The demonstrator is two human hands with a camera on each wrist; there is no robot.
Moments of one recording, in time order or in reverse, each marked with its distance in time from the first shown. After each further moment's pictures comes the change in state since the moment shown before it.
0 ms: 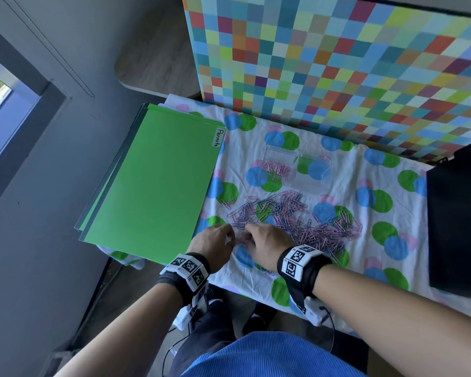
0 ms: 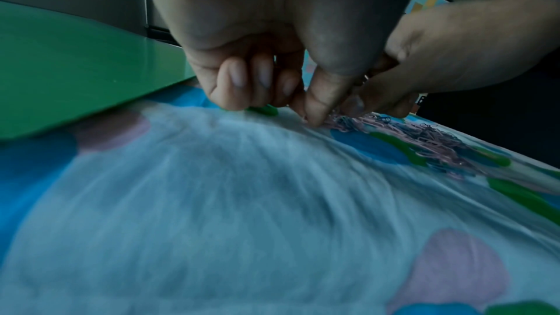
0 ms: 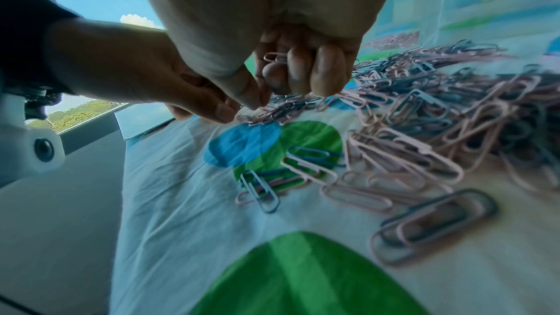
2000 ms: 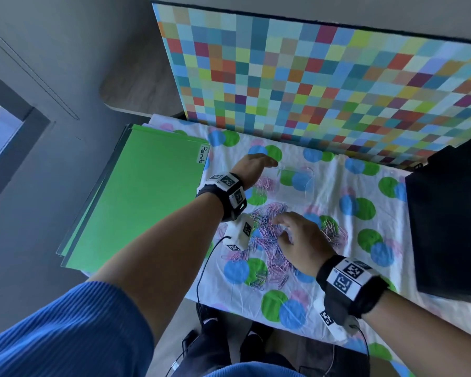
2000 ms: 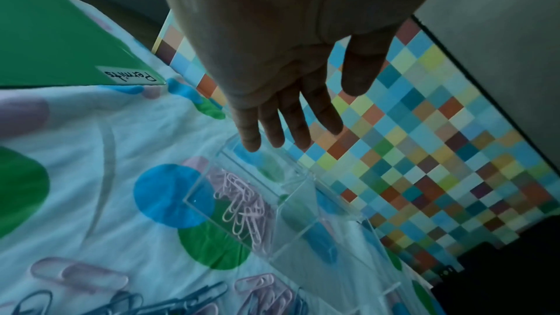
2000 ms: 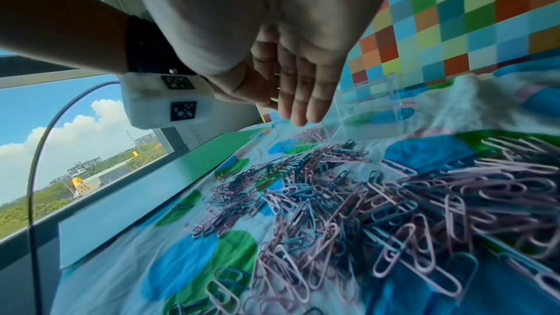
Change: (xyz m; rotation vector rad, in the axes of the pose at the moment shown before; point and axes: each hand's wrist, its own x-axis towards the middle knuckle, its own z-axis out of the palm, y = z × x) left_hand 0.152 0.114 -0.086 -0.750 -0.132 -0.028; right_hand -0.045 0.051 -0.055 0.249 0.418 0.010
